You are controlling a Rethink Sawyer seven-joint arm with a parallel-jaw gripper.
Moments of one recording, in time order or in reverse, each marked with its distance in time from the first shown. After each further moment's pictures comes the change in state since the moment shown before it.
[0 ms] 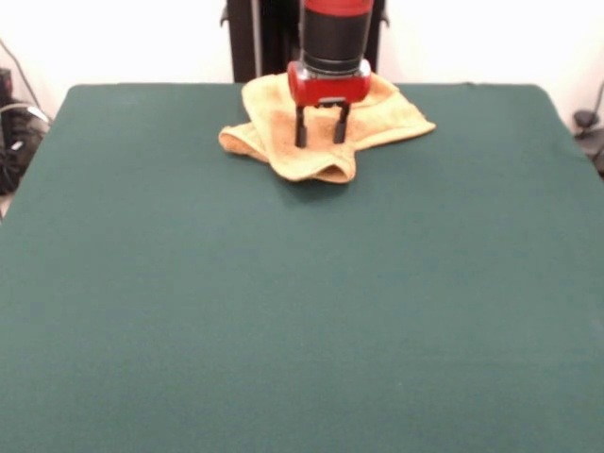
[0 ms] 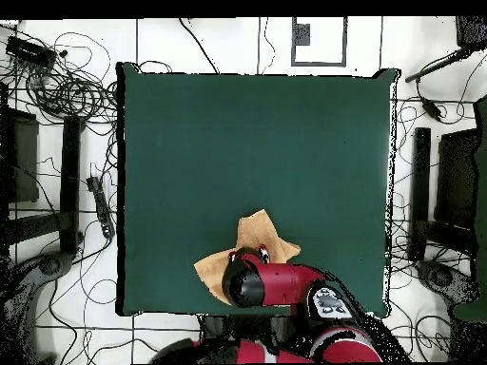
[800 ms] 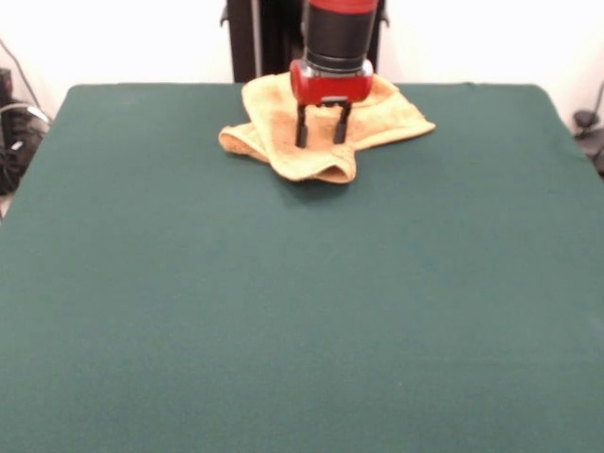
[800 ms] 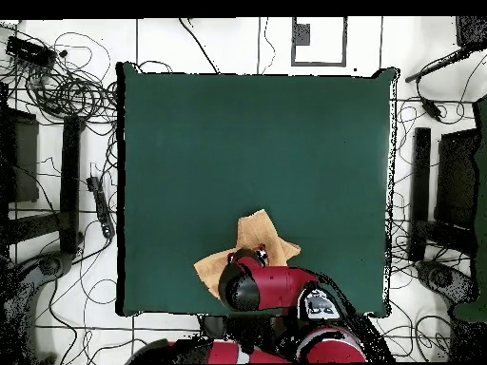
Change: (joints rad) arm 0.047 0.010 -0.041 0.001 0.000 -0.052 0.000
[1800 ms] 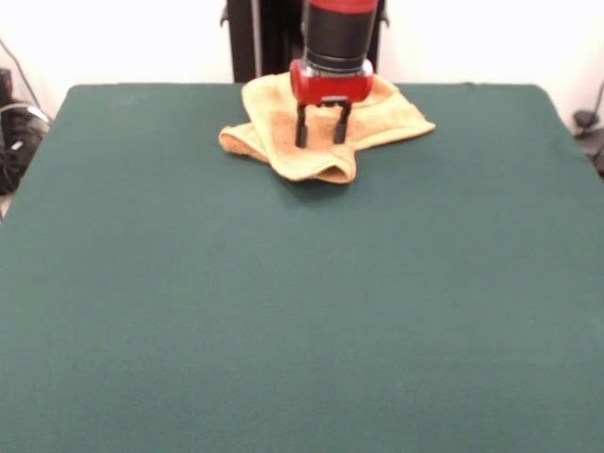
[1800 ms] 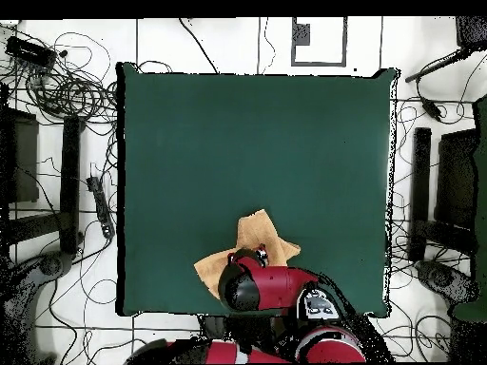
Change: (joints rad) arm 0.003 0.001 -0.003 0.000 0.000 -0.002 0.000
